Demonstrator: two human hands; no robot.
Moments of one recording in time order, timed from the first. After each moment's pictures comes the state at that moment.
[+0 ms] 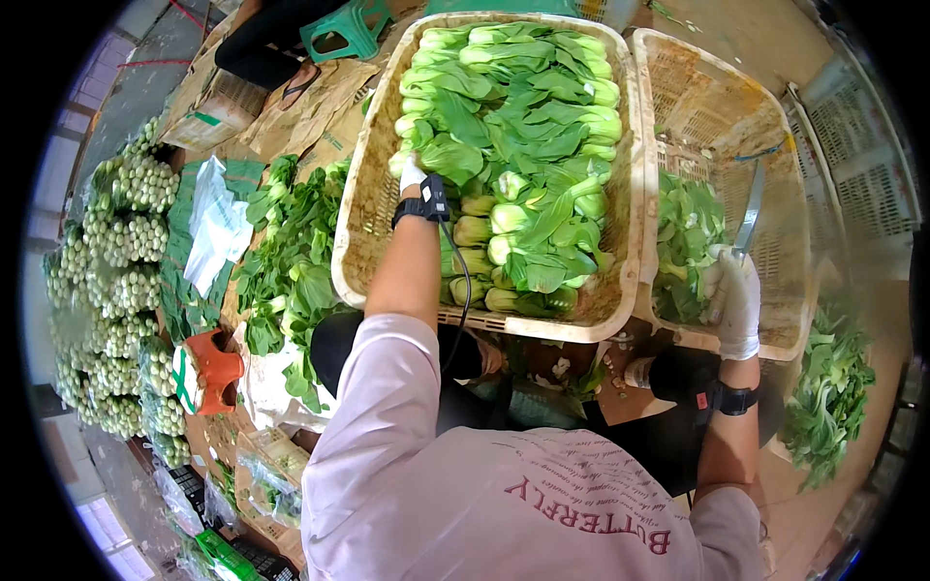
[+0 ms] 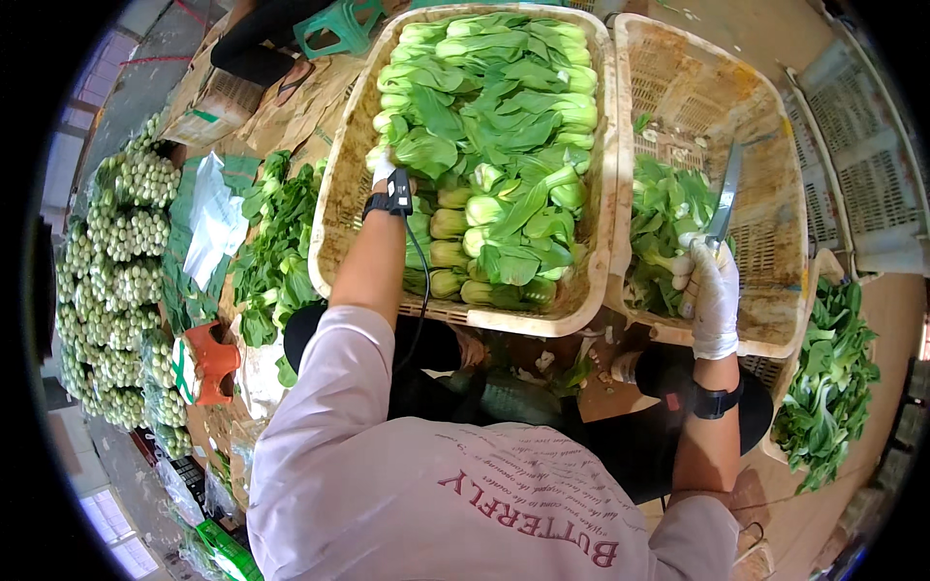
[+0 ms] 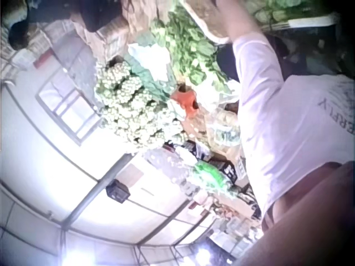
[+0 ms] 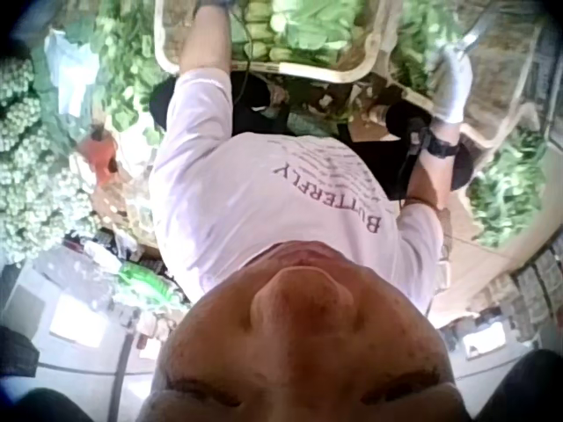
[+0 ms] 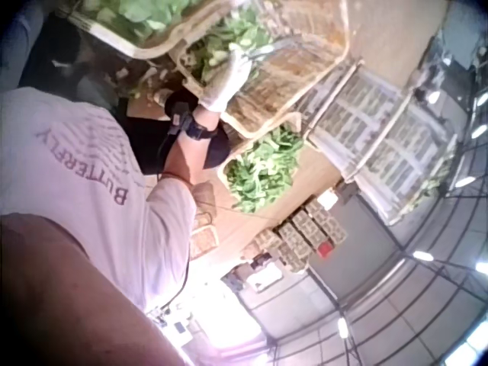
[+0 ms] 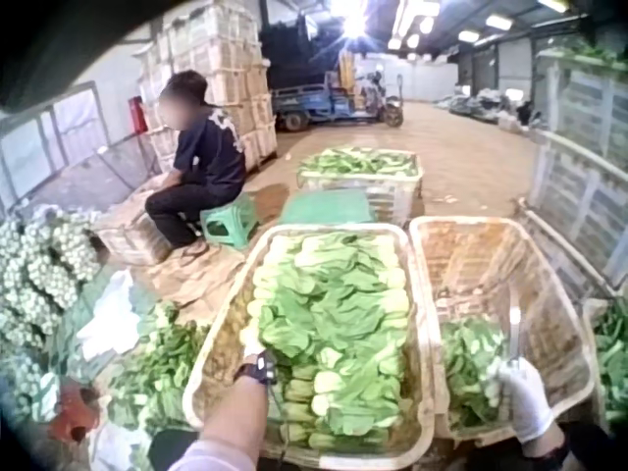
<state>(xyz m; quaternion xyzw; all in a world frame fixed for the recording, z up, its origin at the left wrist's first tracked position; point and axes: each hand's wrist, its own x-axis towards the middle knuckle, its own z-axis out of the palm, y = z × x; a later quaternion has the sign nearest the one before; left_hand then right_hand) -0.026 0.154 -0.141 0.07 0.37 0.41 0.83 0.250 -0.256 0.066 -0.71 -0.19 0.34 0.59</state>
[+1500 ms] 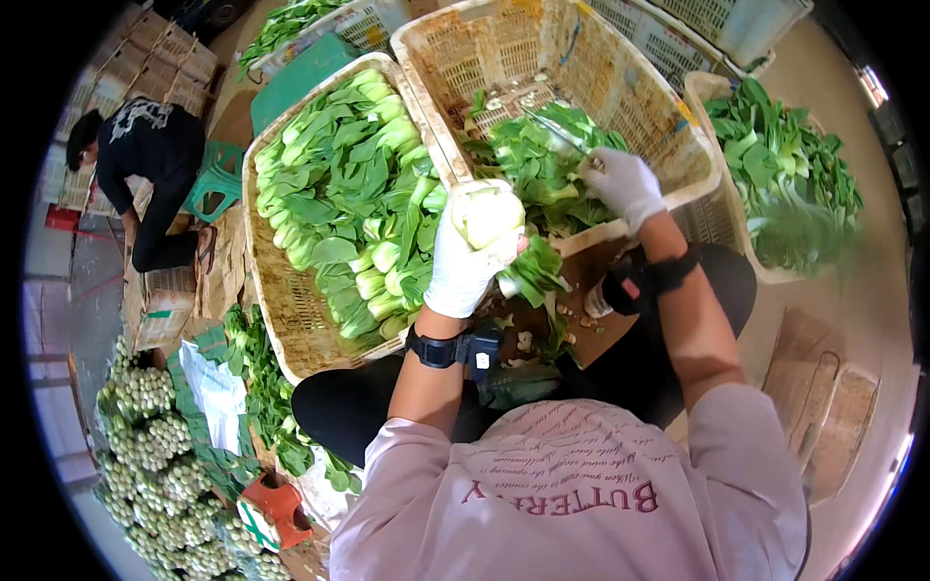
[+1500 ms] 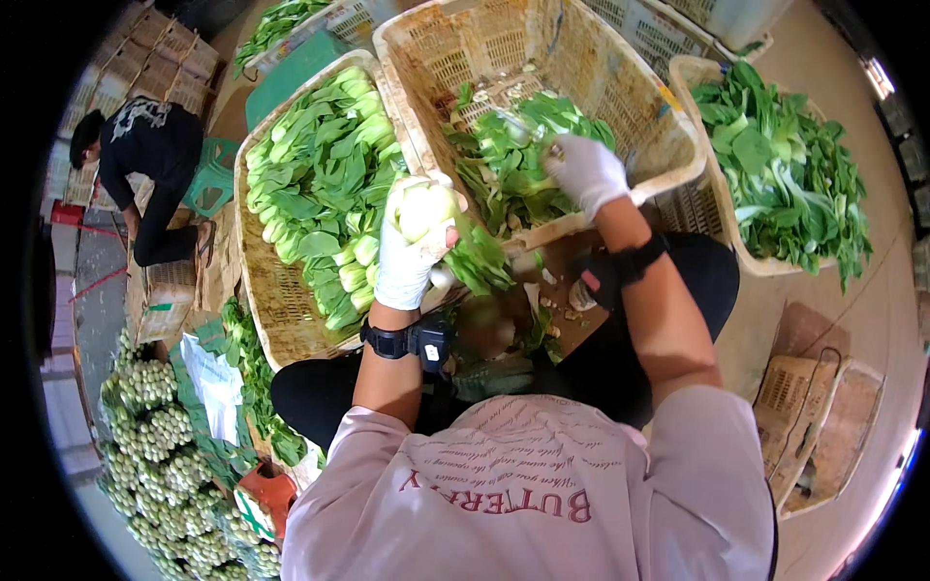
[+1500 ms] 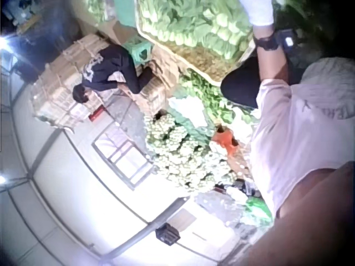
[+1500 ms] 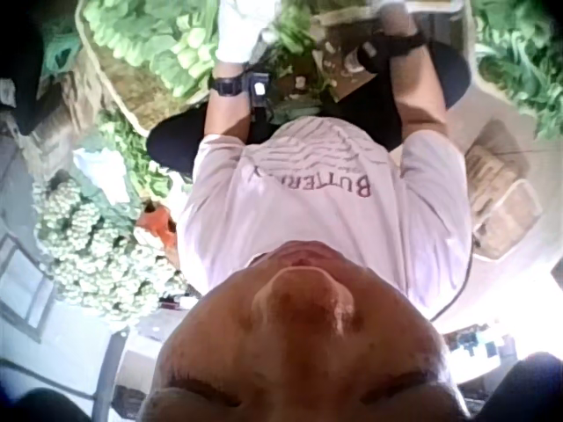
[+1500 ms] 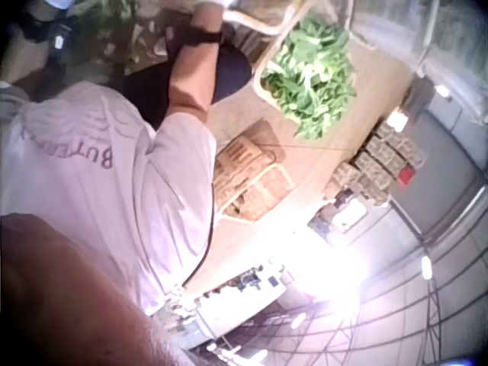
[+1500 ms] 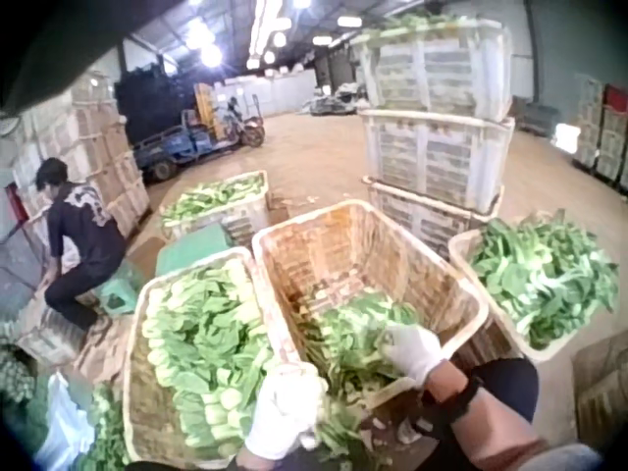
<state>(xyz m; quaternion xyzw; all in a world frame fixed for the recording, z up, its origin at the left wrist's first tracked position) 0.125 -0.185 0.065 0.68 0.06 0.24 0.69 0.314 -0.338 0.048 -0.91 -0.25 0.18 0.28</state>
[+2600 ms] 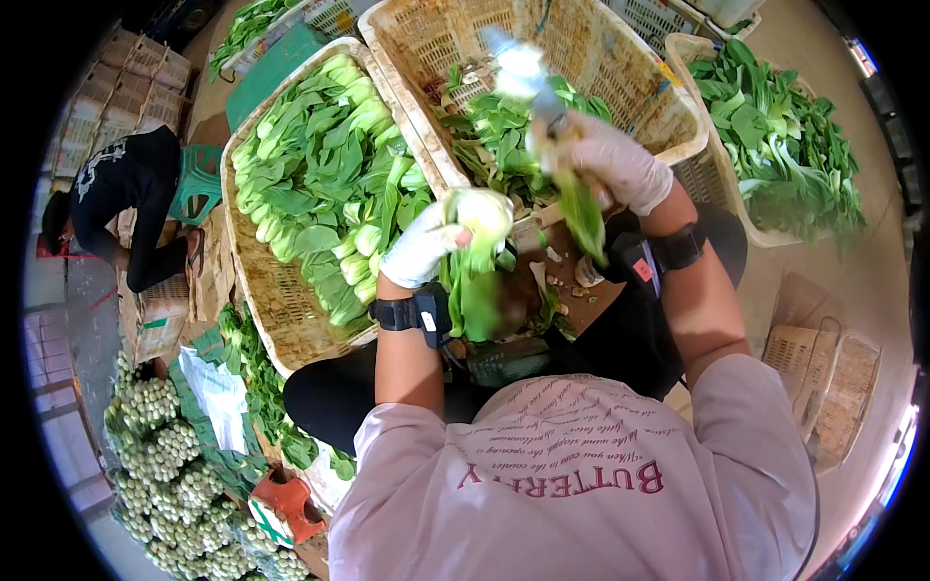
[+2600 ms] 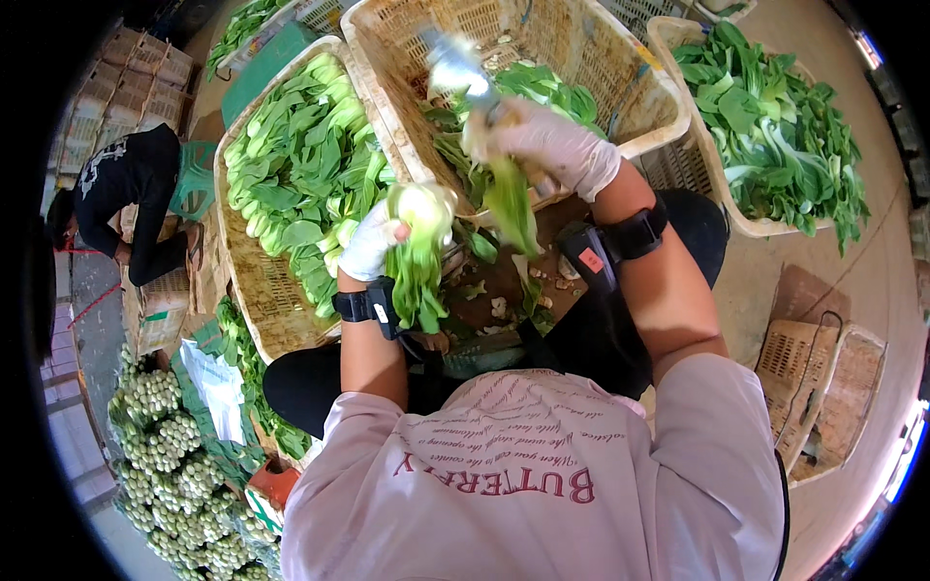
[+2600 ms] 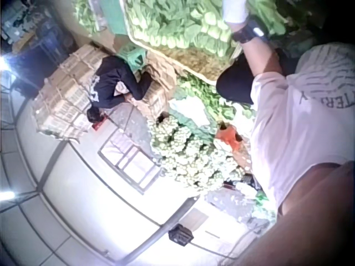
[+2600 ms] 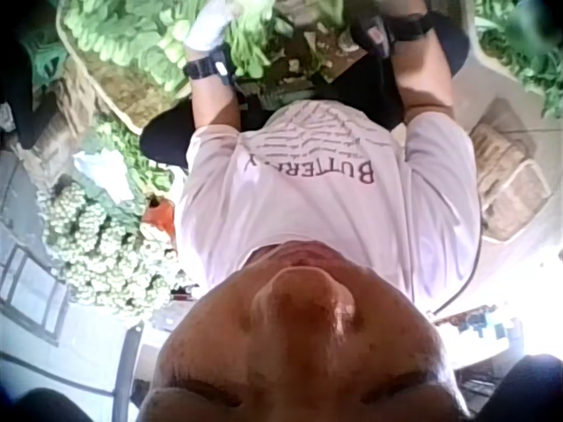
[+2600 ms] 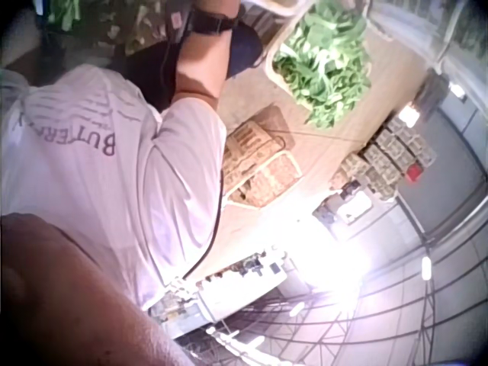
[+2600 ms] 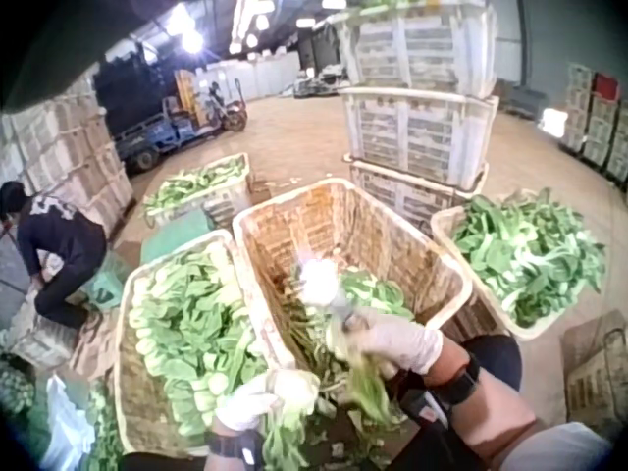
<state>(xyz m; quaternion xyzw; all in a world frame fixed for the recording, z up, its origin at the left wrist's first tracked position) 0.109 -0.146 0.037 0.58 0.01 -0.05 0.81 0.283 -0.338 0.085 -0.60 -0.29 0.45 0.60</state>
